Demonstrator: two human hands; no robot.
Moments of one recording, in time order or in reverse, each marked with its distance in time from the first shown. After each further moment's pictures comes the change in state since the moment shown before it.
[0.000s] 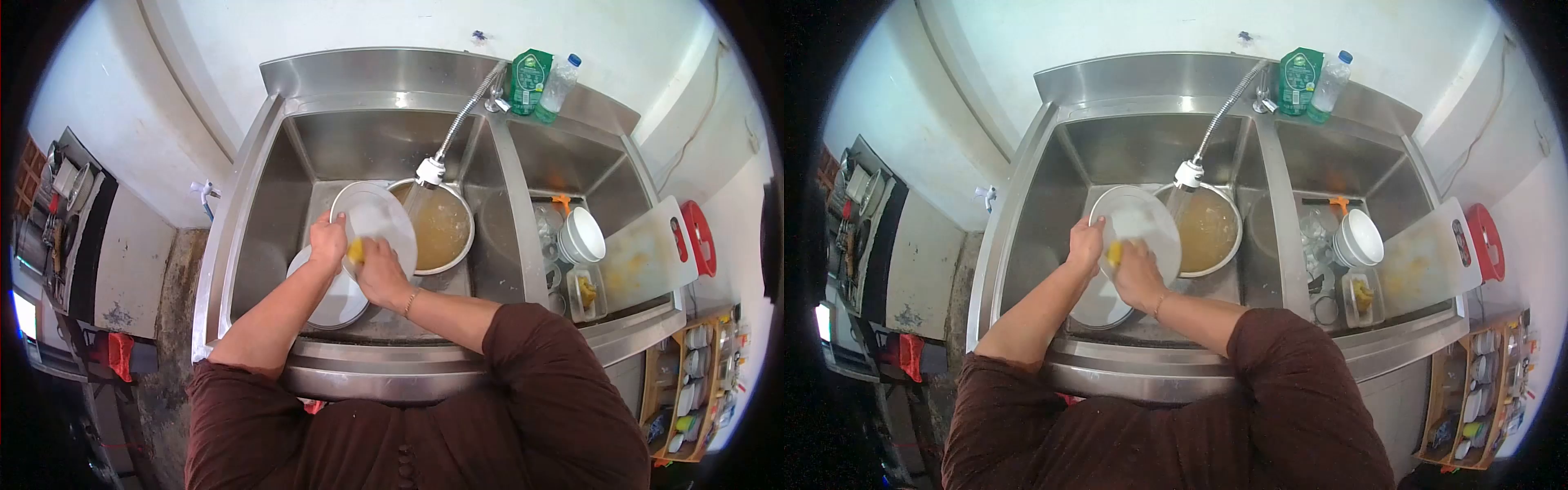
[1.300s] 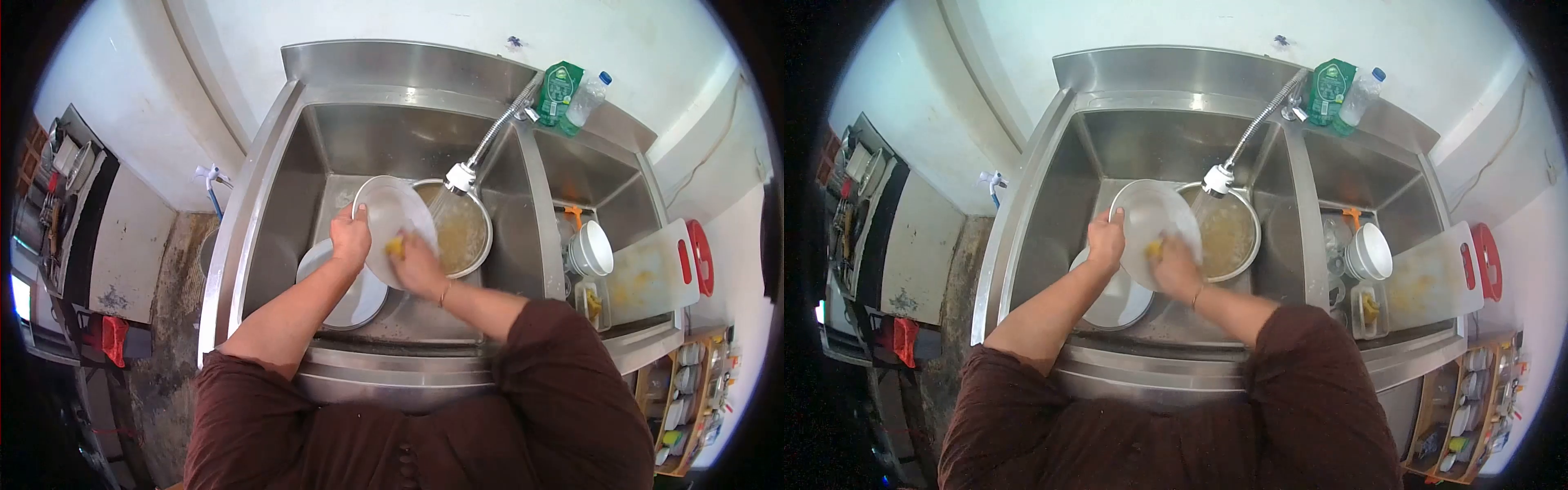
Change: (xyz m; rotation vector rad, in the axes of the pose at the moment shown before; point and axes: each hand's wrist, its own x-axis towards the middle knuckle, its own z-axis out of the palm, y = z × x) left_hand 0.010 0.000 0.002 -0.028 0.035 0.126; right_hand 0.016 0.039 -0.005 0.022 -0.131 0.062
